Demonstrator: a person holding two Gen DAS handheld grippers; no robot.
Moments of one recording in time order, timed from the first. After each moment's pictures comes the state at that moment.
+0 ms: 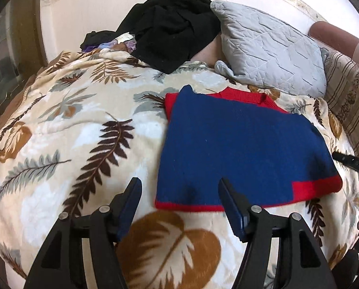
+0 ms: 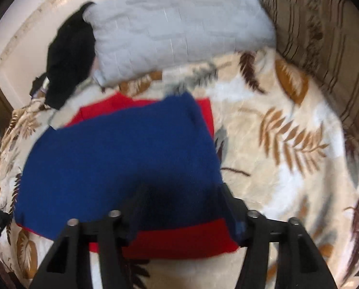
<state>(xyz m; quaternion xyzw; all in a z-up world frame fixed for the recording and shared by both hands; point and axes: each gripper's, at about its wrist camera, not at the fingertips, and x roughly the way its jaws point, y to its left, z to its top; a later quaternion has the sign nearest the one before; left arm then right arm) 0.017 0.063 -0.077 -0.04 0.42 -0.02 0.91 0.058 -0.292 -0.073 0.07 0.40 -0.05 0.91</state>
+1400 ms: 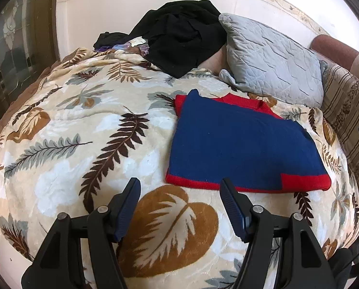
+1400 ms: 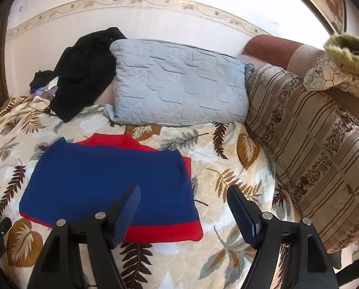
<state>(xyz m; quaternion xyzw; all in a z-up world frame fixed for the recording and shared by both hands) -0.031 0.078 -0.061 -0.07 0.40 0.00 0.91 -0.010 -0.204 0.039 -0.07 0.33 -0.13 0.93</state>
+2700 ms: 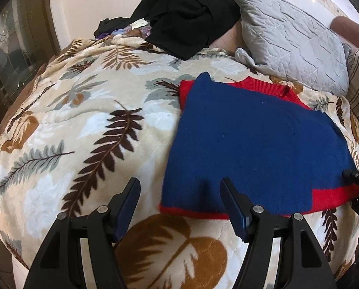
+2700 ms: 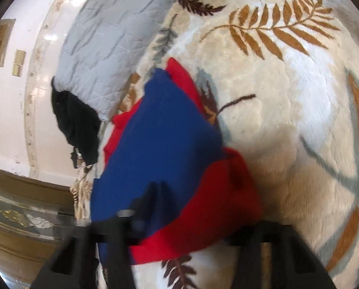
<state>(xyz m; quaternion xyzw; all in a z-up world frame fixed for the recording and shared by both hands) 0.045 0.056 -0.095 -0.03 0.46 0.04 0.89 0.059 -0.360 -0.158 0.44 0.42 0.01 0.79</state>
